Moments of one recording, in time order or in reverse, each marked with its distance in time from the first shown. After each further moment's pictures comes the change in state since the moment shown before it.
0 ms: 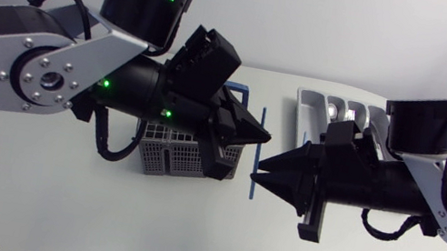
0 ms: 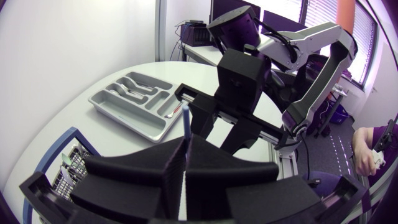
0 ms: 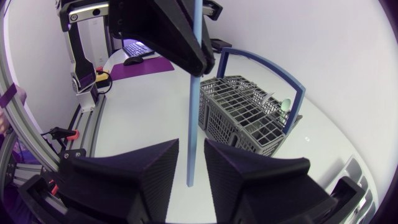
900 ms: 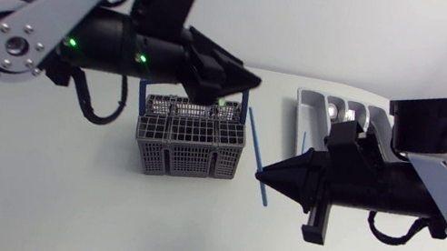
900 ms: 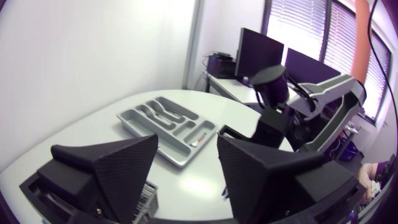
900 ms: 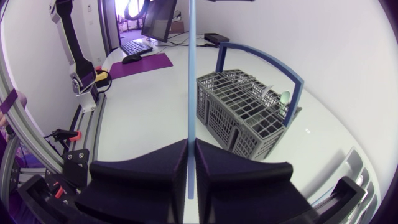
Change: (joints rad) left arm 0.156 -0.057 0.010 0.148 0.005 -0.176; right arm -0.013 -0.027 0.014 -0.085 0.022 0.011
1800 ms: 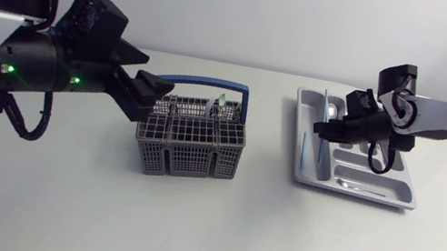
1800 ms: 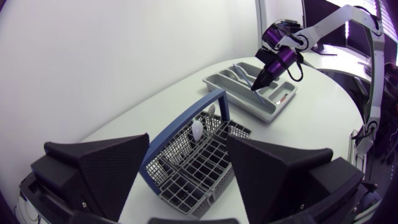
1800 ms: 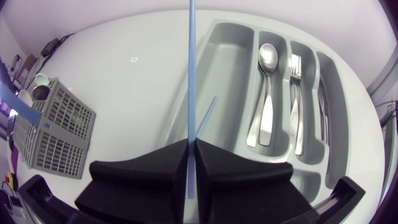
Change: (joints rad) left arm 0.138 -0.211 -0.199 -0.134 -0.375 0.246; right arm -0.351 0.760 0.554 0.000 0.505 0.393
